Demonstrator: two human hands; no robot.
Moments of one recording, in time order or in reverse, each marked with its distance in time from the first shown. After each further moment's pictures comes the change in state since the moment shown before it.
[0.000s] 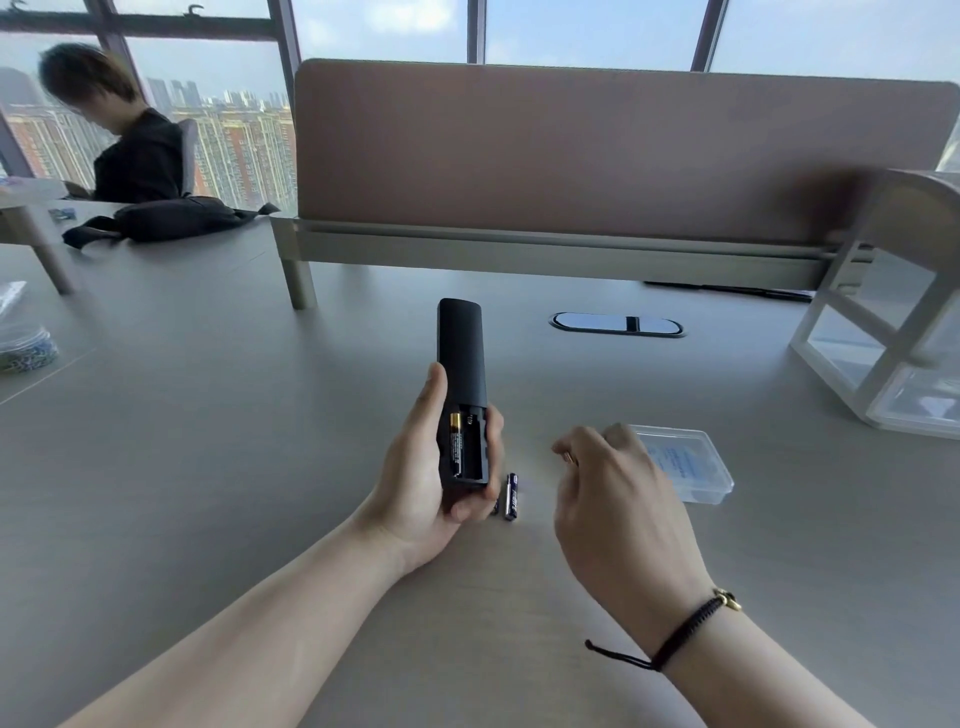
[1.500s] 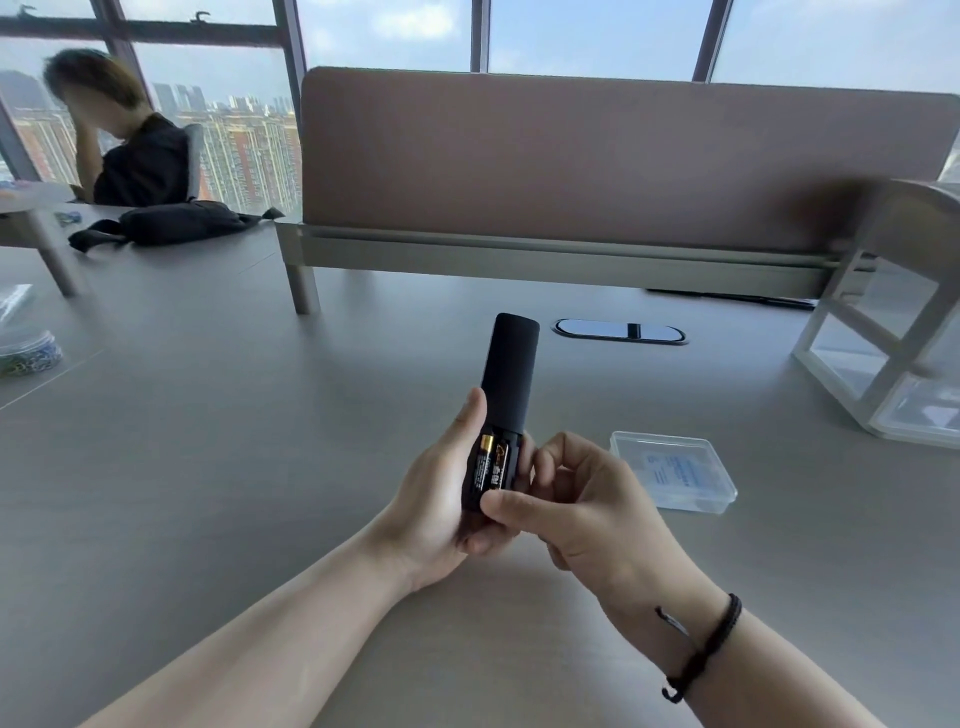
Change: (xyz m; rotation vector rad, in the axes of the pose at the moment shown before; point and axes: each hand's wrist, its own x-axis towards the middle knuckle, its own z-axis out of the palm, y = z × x) left_hand -0.005 -0.003 0.010 -0.016 -0.129 -0.118; right_hand 0.001 -0.024 -0.021 1.316 -0.415 0.274
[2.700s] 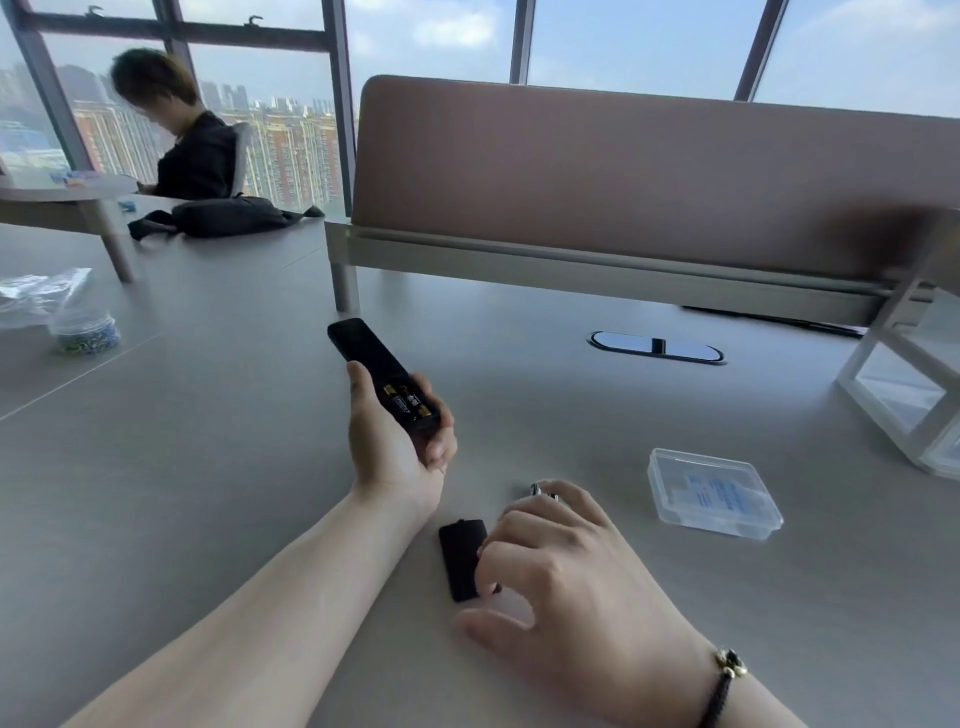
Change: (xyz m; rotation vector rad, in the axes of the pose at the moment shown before) left_hand 0.009 0.026 -0.056 -0.367 0.693 0.345; right_hand 0.003 0.045 0.016 -1.402 -0.207 -0.674
